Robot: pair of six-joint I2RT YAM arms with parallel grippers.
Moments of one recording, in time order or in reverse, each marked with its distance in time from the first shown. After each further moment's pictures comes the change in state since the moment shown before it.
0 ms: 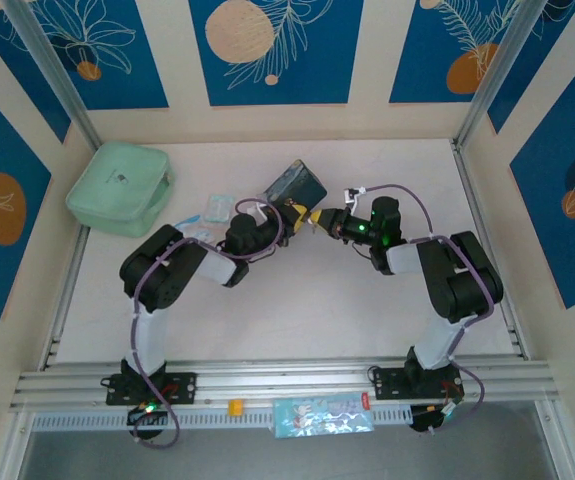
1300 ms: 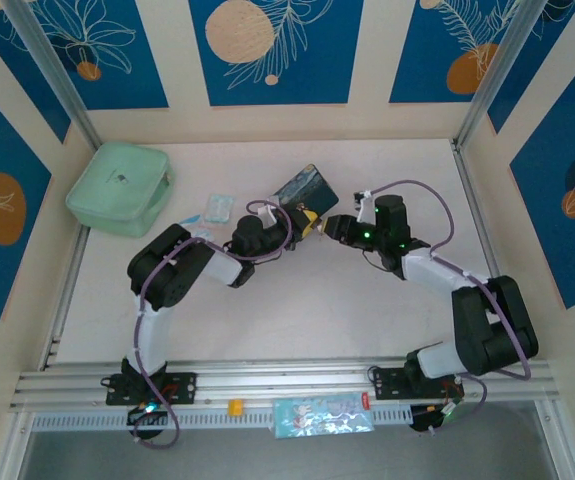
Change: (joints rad) left arm -0.024 0.038 0.034 0.010 0.078 0.073; right arm 0.013 -0.338 0.008 -0.652 0.240 -0.404
